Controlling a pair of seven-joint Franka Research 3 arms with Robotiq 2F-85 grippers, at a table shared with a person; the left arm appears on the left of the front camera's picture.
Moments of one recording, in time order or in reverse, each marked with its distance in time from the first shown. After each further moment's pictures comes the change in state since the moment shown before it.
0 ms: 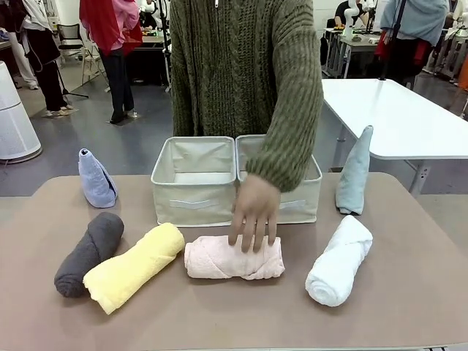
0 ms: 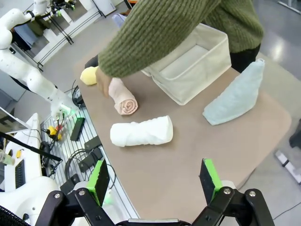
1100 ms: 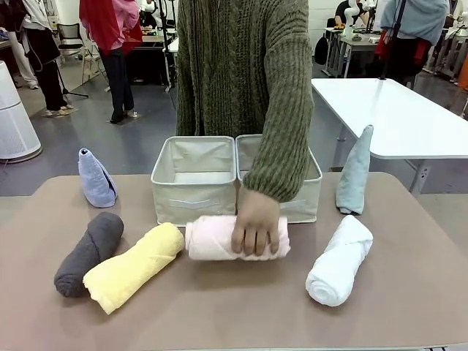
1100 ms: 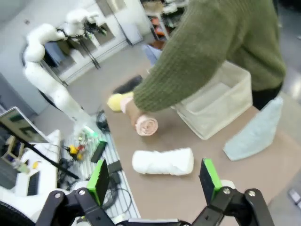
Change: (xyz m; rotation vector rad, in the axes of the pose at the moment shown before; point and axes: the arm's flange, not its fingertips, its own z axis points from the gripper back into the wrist) left arm 0.000 0.000 0.000 0.000 0.000 0.000; right arm -0.004 0.007 0.011 0.162 -0.204 0.051
